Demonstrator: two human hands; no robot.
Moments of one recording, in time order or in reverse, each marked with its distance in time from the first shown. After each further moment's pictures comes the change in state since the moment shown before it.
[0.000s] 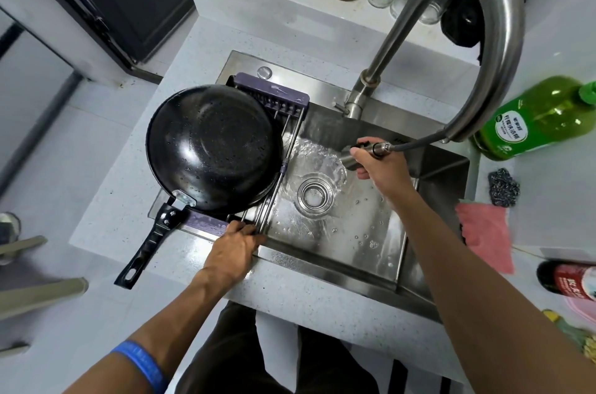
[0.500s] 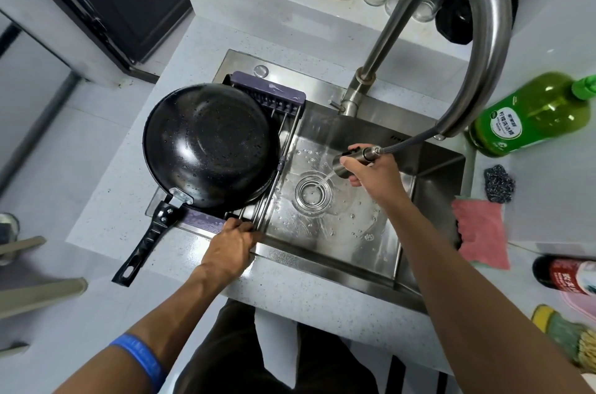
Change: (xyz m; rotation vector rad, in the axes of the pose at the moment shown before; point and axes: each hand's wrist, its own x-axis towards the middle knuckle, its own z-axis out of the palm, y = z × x) left_hand 0.001 0.001 -0.001 -0.025 0.004 -0.003; right_hand -0.014 0.004 0.005 0.010 0.010 0.027
